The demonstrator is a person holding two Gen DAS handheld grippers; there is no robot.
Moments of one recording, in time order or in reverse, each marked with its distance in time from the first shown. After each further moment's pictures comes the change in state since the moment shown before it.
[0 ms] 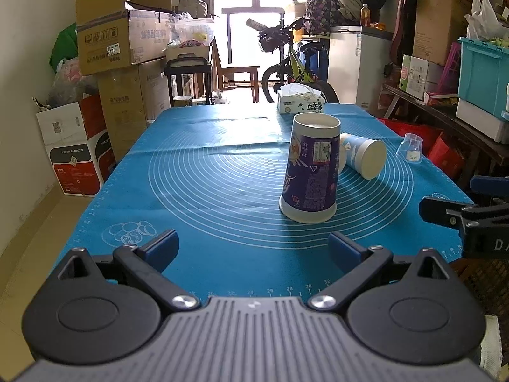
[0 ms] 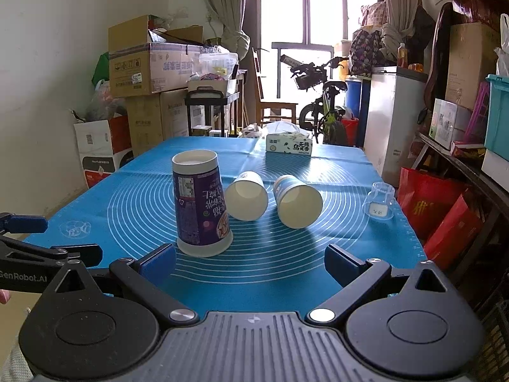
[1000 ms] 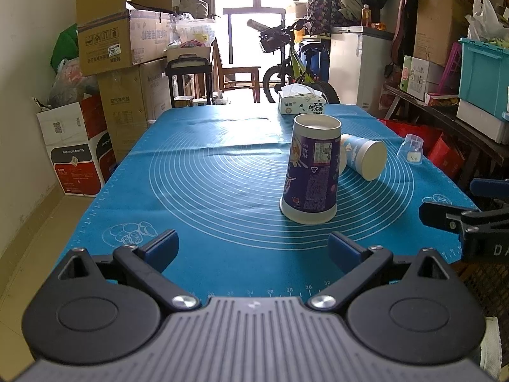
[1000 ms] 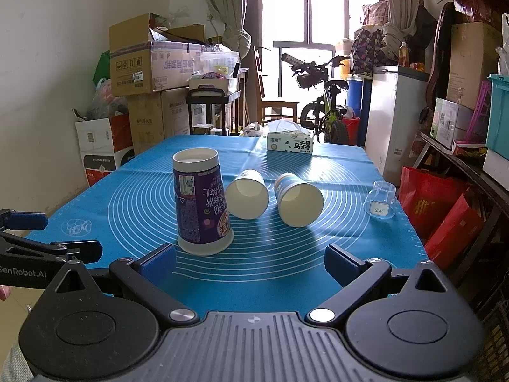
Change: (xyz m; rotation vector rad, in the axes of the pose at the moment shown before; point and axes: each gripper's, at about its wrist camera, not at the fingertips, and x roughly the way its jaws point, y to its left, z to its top) left arm -0.001 0.002 0.003 0.001 0.001 0.001; right arm -0.001 0.002 -0.004 0.000 0.004 0.003
